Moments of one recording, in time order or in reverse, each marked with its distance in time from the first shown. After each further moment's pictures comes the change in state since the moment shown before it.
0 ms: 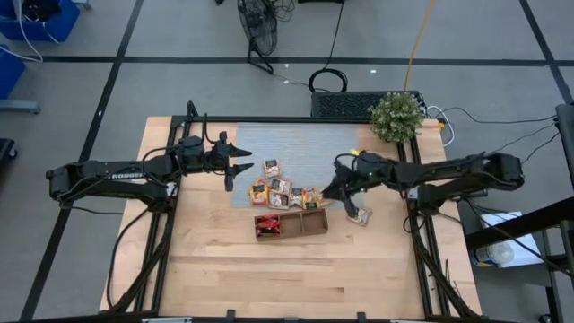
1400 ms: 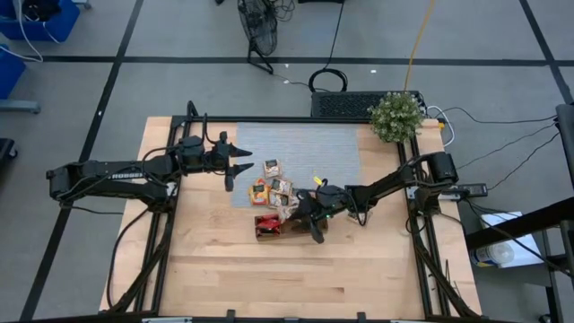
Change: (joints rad) left arm 0.000 0.000 0.000 -0.001 0.000 0.000; right arm 0.230 0.633 0.203 0.437 0.116 0.042
